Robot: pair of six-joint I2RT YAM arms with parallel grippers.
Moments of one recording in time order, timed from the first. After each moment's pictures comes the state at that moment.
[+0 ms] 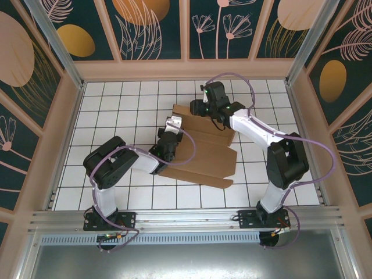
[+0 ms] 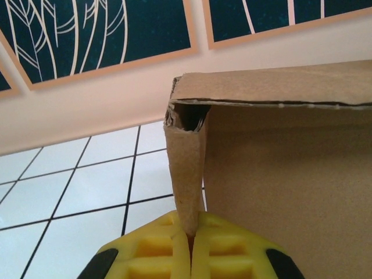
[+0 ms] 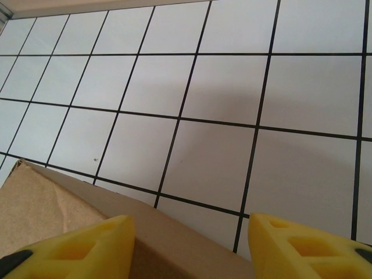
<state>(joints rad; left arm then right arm) -0.79 1.90 0.73 1.02 -0.71 0.04 0.55 1.73 1.36 -0.32 -0.03 0.37</state>
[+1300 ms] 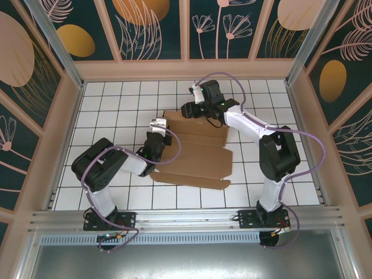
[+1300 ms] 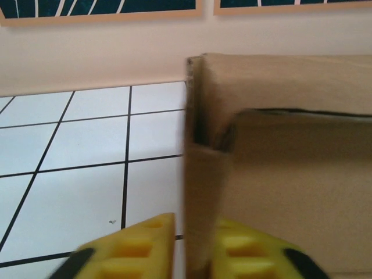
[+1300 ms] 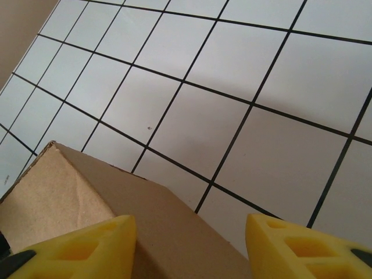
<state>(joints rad) -0.67 1.80 0.58 1.00 -0.50 -0.14 0.55 1.84 1.45 -0.33 -0.29 0.23</state>
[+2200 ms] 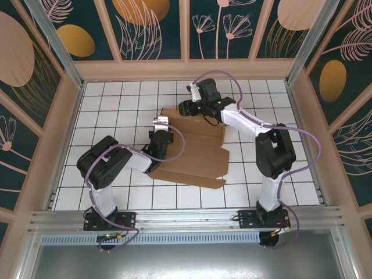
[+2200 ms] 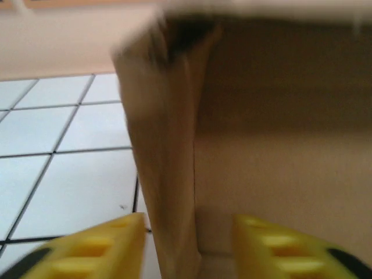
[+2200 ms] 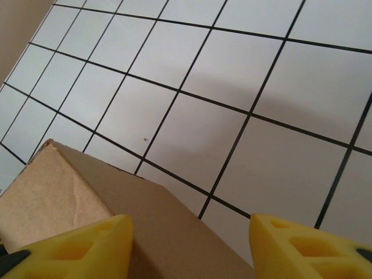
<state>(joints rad) -0.71 1.84 0.63 0.90 -0.60 -0.18 0.57 1.88 1.51 -0.35 -0.24 0.26</state>
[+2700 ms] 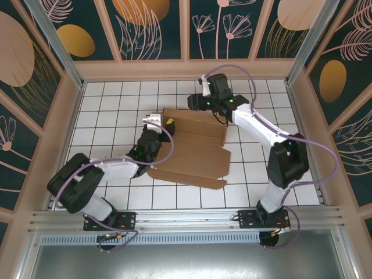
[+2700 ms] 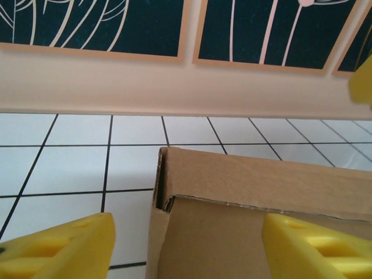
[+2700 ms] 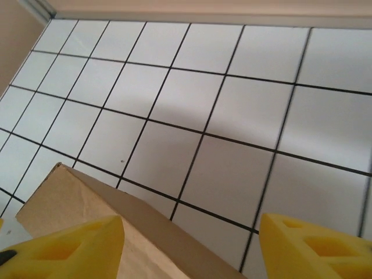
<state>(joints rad) -0.70 1.47 0.55 0.77 -0.44 -0.25 0.52 1.69 1.45 -0.39 -0.12 0.29</state>
